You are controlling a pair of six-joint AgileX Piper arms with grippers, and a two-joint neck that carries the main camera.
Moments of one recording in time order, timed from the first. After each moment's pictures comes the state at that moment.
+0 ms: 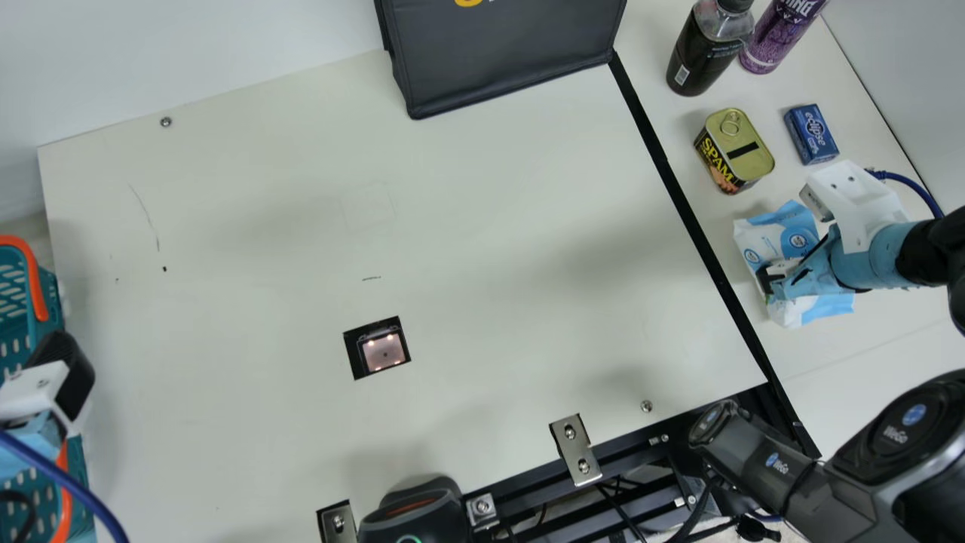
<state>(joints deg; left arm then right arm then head) -16.9 49.1 -61.5 11.8 59.7 -12.6 -60.7 79.5 -42.9 16.2 48.4 -73.8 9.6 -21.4</state>
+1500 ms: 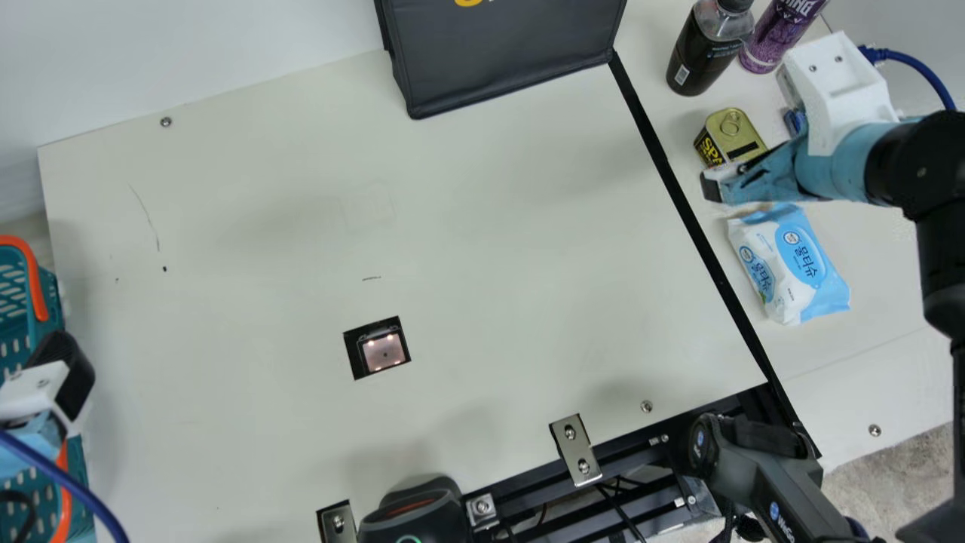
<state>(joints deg) -16.9 49.1 -61.5 11.8 59.7 -12.6 -27.0 65.6 -57.8 3.7 53.1 -27.6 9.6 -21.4</state>
